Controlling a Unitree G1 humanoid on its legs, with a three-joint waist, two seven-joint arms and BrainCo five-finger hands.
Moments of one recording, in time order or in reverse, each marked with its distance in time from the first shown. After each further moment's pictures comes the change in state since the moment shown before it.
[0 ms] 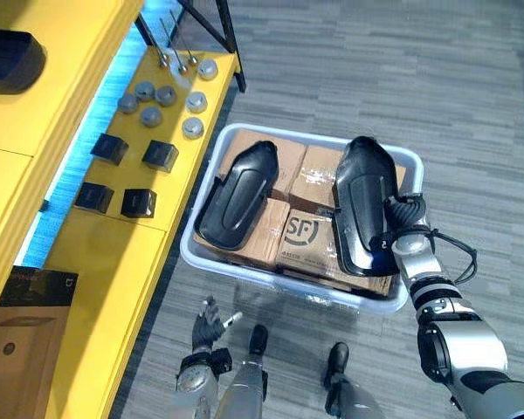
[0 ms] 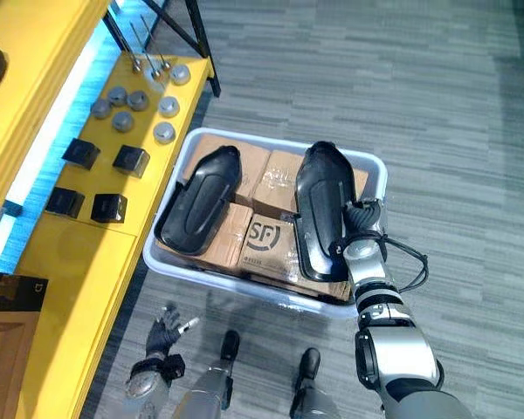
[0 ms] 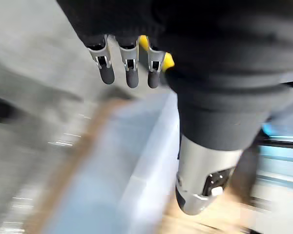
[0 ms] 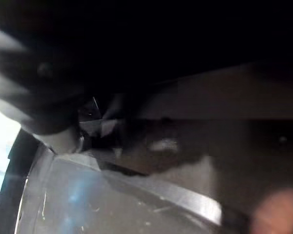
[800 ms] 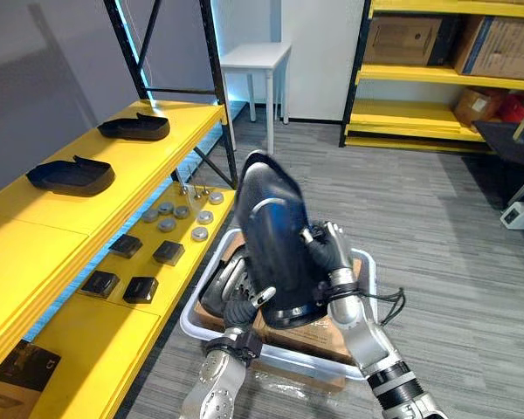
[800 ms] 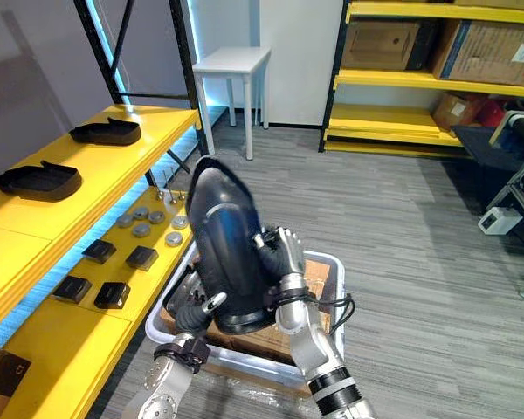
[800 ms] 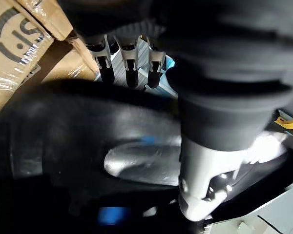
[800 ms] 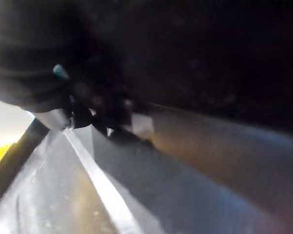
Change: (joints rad) left arm -0.038 0.029 -0.278 -0.166 -0.393 0.036 -0.110; right arm 0.542 0.269 0.404 -0.714 -0.241 -0.090 0.046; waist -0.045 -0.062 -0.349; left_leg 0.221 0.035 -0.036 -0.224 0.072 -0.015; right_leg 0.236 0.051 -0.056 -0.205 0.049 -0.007
